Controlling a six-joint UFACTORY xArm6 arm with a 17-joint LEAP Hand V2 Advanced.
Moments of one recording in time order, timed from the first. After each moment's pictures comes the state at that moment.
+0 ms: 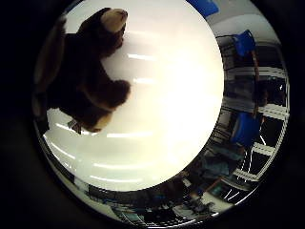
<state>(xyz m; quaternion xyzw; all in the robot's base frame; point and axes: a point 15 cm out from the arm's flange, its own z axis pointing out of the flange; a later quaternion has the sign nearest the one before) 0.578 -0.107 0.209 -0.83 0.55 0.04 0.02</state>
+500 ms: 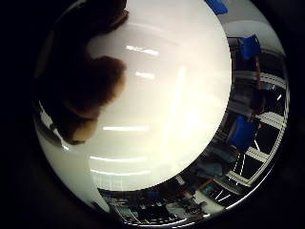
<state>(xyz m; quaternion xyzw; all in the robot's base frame) 0.571 -0.118 0.182 -0.84 0.54 0.05 -0.03</state>
